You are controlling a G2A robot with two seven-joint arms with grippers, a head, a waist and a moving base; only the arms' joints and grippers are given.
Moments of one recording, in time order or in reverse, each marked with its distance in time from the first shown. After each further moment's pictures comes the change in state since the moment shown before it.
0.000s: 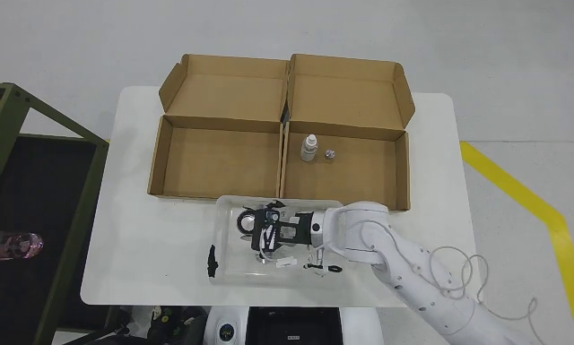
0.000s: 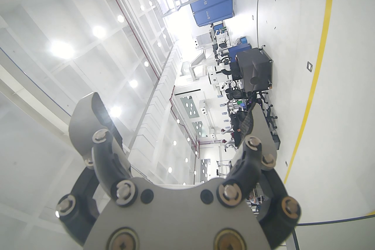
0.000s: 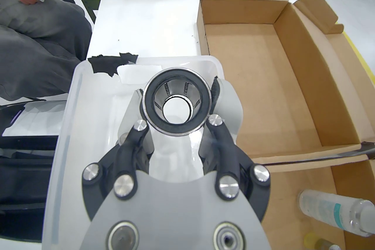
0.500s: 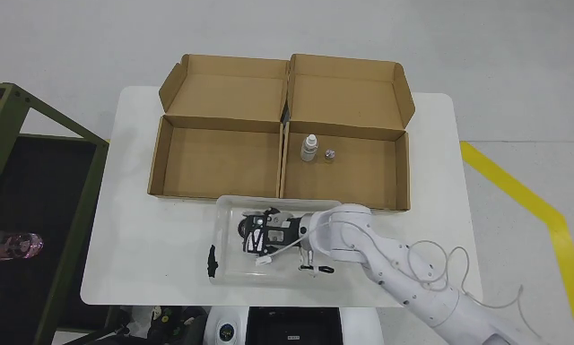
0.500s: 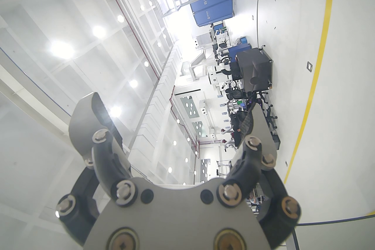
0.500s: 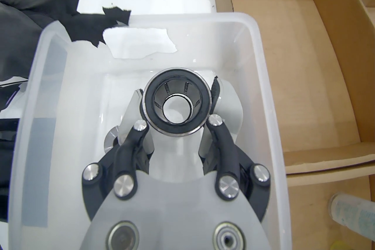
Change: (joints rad) left arm 0.000 0.000 0.000 0.000 0.000 0.000 0.000; right arm 0.065 -0.027 -0.117 0.126 -0.029 0.029 0.038
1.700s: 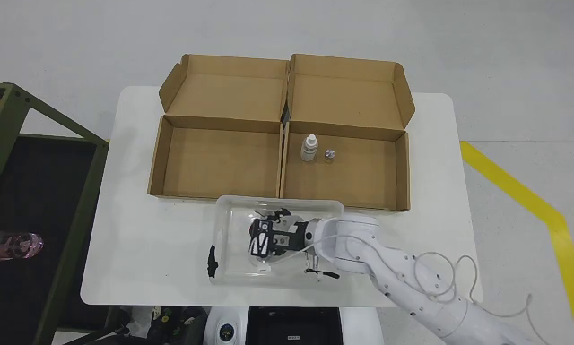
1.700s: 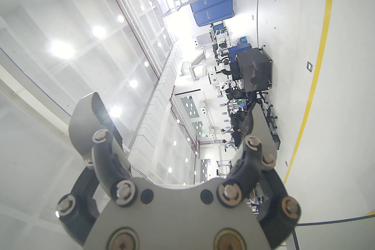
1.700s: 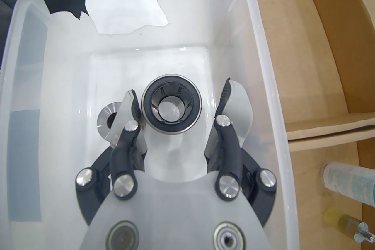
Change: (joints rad) left arm 0.000 0.000 0.000 0.000 0.000 0.000 0.000; right arm -0.037 0.042 -0.015 -0.044 -0.075 0.093 0.053
